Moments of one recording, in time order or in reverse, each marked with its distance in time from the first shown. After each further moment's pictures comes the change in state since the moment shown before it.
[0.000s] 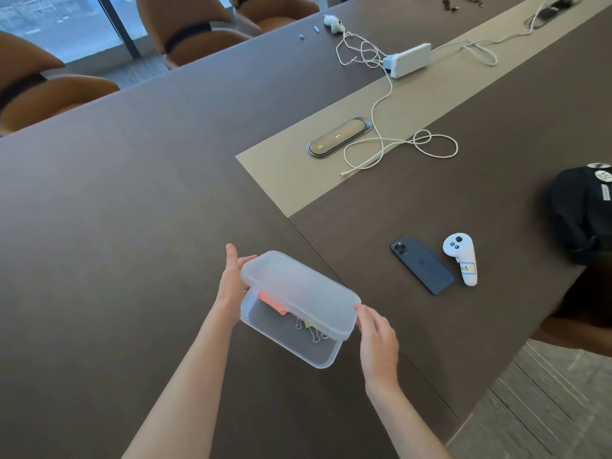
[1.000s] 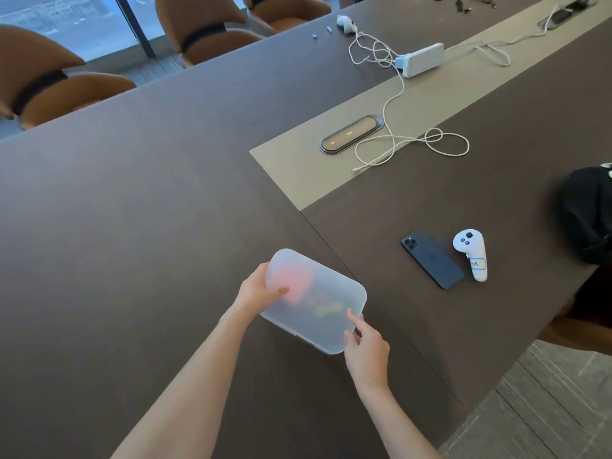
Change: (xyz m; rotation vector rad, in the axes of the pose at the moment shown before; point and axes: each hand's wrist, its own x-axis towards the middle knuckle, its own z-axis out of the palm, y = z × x) left_hand -0.010 -0.030 -0.011 0.811 -0.030 0.154; right_hand -0.011 0.050 0.017 -0.485 -0.084 -0.126
